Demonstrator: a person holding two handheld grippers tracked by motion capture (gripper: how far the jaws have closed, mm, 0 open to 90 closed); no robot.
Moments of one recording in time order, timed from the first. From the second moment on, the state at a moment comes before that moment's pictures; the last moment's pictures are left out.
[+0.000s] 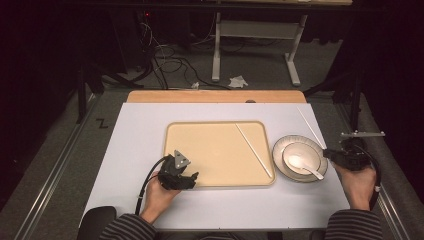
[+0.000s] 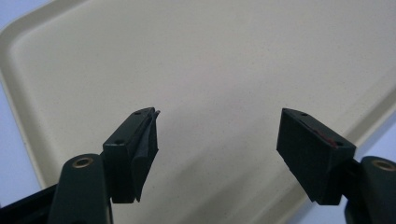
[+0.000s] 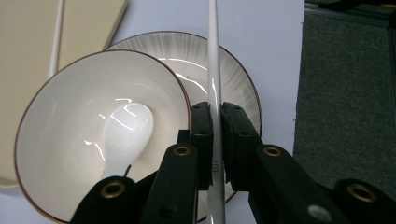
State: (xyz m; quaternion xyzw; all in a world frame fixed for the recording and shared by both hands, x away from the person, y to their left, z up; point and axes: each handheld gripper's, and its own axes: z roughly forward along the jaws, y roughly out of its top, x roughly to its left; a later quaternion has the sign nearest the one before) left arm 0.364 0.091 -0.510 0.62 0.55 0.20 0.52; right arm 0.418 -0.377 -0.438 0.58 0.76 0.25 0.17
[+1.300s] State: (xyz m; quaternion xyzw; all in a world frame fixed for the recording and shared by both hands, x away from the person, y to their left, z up) left arm 0.366 0.092 -0.510 0.62 0.55 0.20 0.52; right arm 0.408 -0.327 -0.396 0.51 0.78 0.32 0.16
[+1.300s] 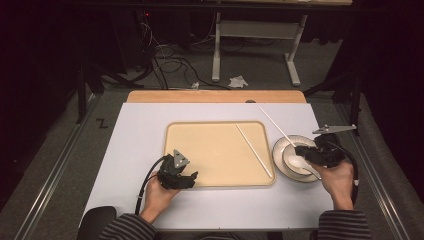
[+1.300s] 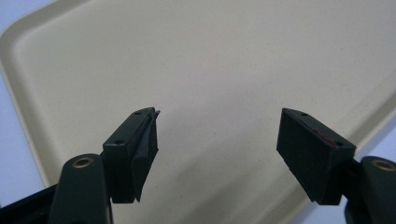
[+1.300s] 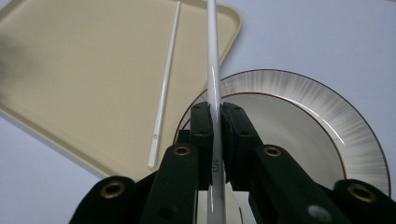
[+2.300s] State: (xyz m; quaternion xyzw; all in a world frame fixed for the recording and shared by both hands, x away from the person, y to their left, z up) left arm 0.366 0.094 -0.509 0.62 0.55 0.20 0.52; right arm 0.407 -0.271 -0.401 0.46 0.82 0.31 0.13
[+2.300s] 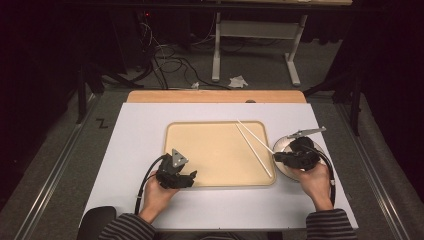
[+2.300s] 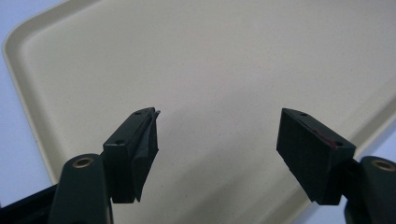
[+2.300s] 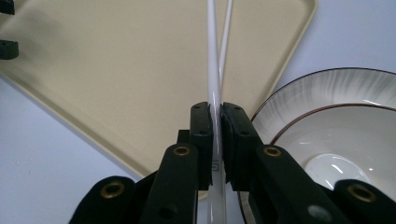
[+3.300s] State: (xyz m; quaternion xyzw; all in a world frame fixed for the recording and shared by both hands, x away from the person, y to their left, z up) left arm 0.369 0.100 -0.505 0.61 0.56 0.20 0.53; right arm 0.414 -0.211 -0.439 0.45 0.85 0.26 0.09
